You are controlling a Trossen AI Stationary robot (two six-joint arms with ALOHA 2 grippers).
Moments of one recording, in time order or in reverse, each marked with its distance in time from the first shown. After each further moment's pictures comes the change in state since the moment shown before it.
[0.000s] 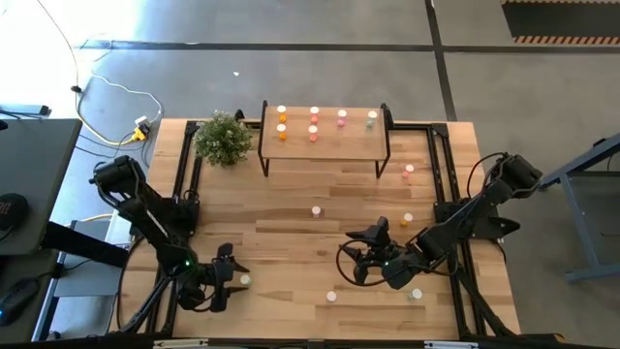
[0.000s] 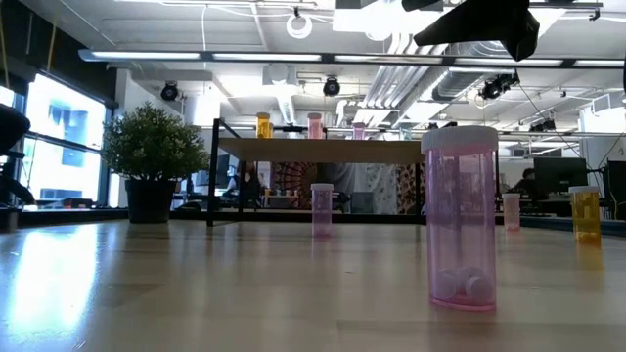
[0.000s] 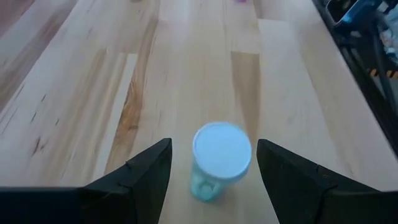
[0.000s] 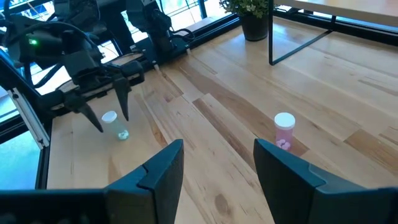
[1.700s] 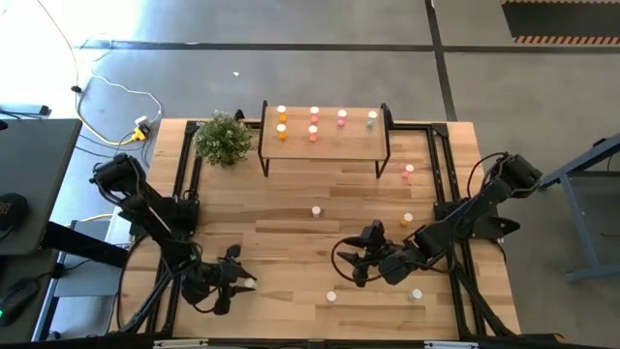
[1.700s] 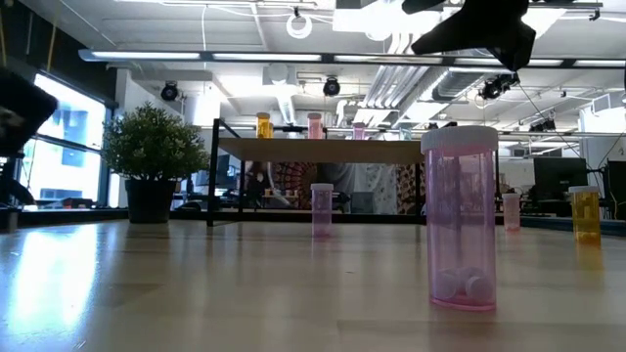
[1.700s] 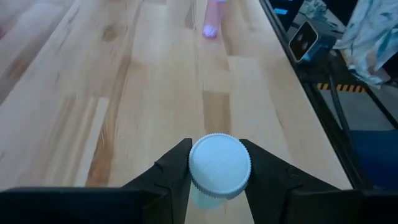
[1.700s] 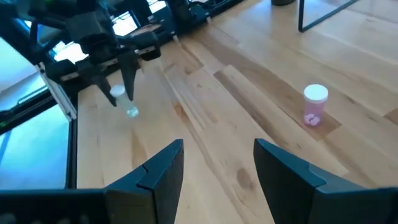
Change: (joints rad) left arm 0.082 -0.021 0.000 0.182 0.079 0.177; right arm -0.031 0.000 0.000 0.000 -0.181 0.019
